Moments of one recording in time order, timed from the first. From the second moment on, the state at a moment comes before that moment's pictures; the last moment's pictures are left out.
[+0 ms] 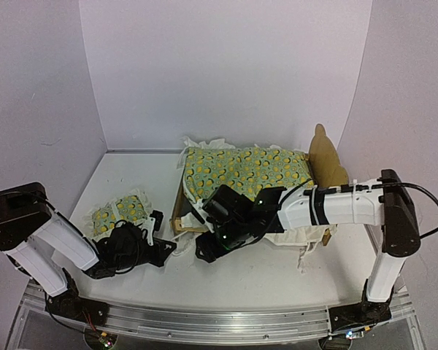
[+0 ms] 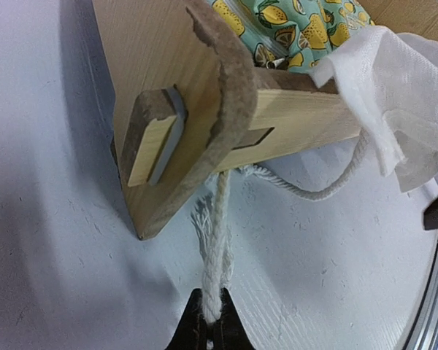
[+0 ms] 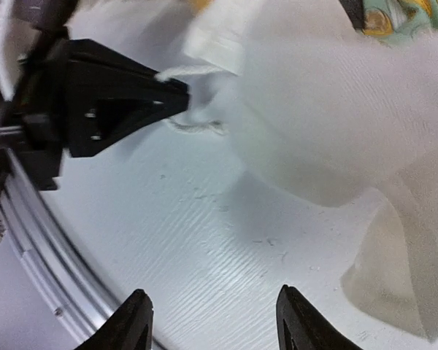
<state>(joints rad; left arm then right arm) -0.93 1.56 0.25 0.82 -0.08 -0.55 1.16 1.85 1.36 -0.51 -0.06 0.48</state>
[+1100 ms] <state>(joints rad) -0.90 1.57 0.22 0.75 -0.17 -0.80 1.20 2.18 1.46 0.31 0.16 0.46</state>
